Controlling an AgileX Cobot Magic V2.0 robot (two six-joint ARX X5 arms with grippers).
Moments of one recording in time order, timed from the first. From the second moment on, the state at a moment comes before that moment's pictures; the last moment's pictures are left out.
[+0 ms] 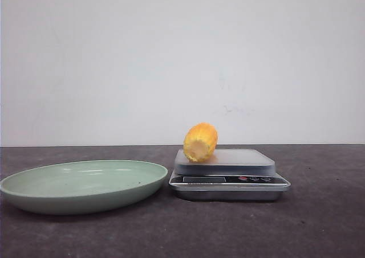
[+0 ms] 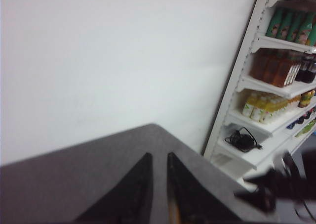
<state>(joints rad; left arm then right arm) -0.77 1.11 2.48 -1.43 0.00 -0.20 0.05 0.52 1.02 -0.97 -0.30 0.10</state>
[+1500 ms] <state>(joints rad) -0.77 0.62 1.82 -1.43 -0.11 -0.26 0.62 1.68 1.20 -0.48 -0.05 0.60</state>
